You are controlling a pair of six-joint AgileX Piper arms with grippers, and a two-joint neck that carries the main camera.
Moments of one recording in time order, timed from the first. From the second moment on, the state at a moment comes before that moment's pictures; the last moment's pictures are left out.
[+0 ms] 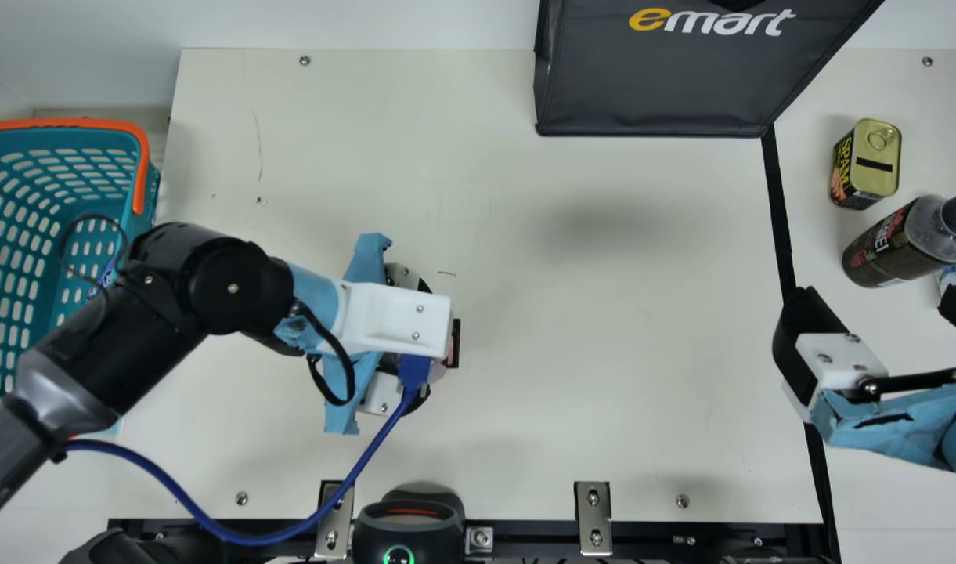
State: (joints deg) left arm -36.1 86.3 -63.9 -28.0 61.7 73.9; right arm 0.7 42.6 -69.7 -0.8 69.5 0.0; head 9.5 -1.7
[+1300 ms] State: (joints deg) left arm -34.2 83.8 -66.0 -29.4 58.0 54.7; right arm 0.7 42.6 -69.7 -0.8 69.5 0.0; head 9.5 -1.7
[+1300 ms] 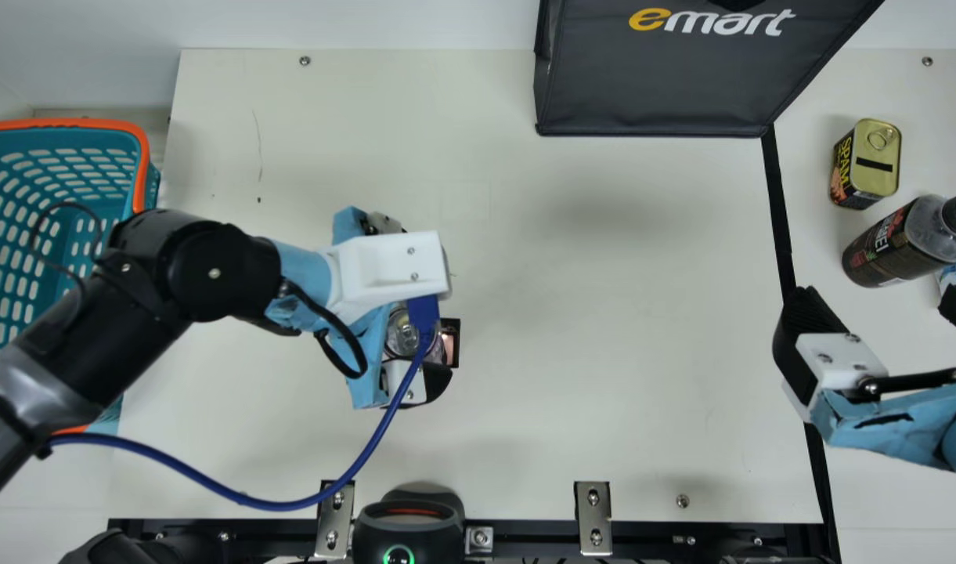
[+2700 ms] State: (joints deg) left arm -50.7 60.8 -58.3 8.6 51.5 -33.2; right arm 0.7 42.6 -69.7 -0.8 69.5 0.0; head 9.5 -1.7
